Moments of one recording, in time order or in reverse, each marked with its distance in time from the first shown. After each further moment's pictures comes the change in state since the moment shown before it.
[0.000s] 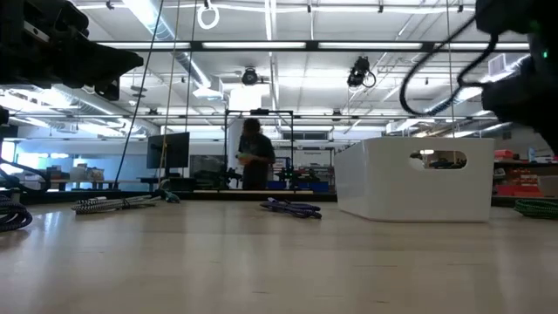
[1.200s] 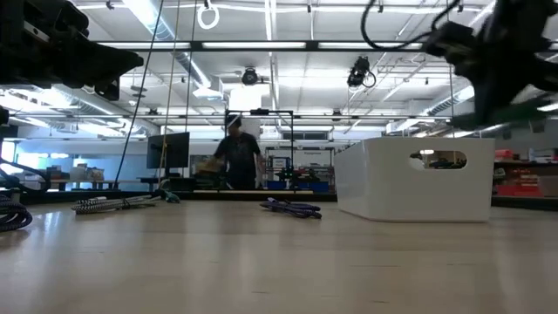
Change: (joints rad) left arm 0.000 0.000 0.000 0.001 0.000 0.000; right arm -0.102 -0.065 0.205 -0.018 0.295 0.005
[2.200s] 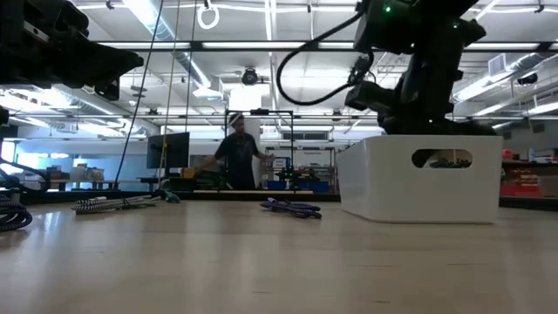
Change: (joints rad) left arm 0.000 0.000 0.000 -0.001 0.000 0.000; right arm -0.188 0.470 0.069 0.407 -0.124 -0.332
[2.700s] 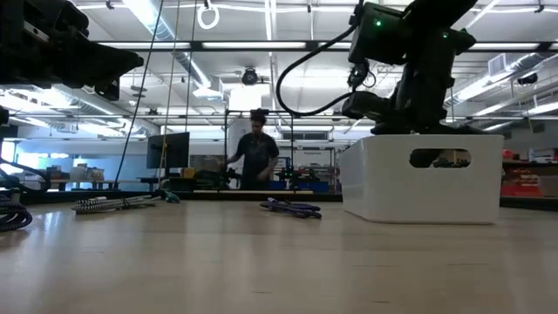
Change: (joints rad) left arm 0.000 0.000 0.000 0.000 0.000 0.000; right arm -0.051 0.016 0.001 0.004 -0.045 0.020
